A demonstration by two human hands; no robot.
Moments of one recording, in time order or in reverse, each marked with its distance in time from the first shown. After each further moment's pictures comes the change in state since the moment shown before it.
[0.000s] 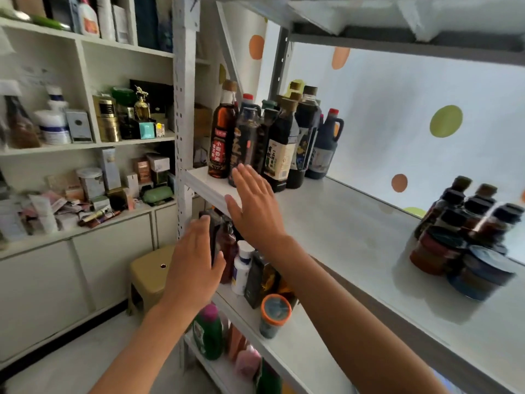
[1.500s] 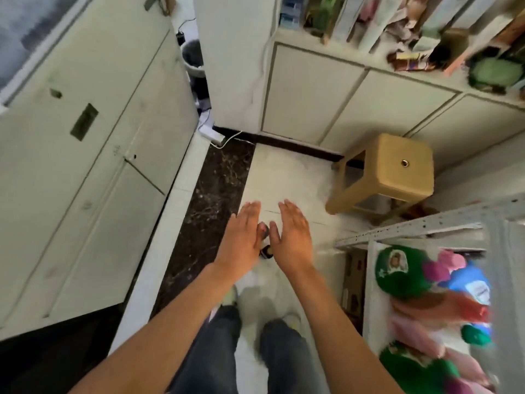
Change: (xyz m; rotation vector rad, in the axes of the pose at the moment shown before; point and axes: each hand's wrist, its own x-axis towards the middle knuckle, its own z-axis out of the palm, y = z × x) left_hand -0.302 -0.385 -0.011 0.142 -0.007 -0.877; right_hand -0.234 -0.352 0.366 0.459 -0.920 -0.181
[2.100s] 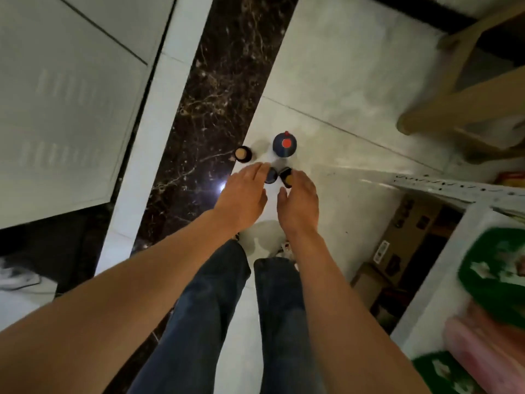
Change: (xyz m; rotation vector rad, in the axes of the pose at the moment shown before) left_hand 0.041 -0.159 0.288 0.138 -0.439 -0.271; right_hand 0.055 0.203 0.290 0.033 -0.456 0.276
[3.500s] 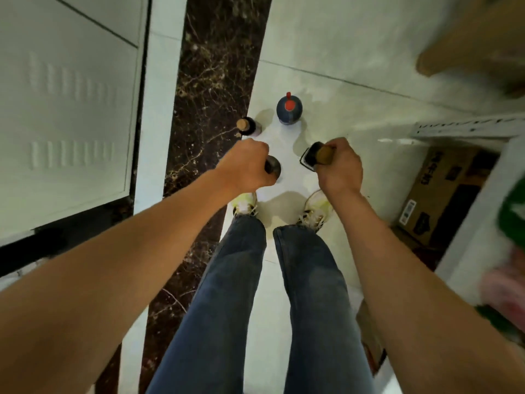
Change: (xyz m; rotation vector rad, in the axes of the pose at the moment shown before) left_hand 0.015 -0.002 0.006 0.131 -0.202 -0.006; right_hand 0.017 0.074 0.002 0.256 0.012 0.180
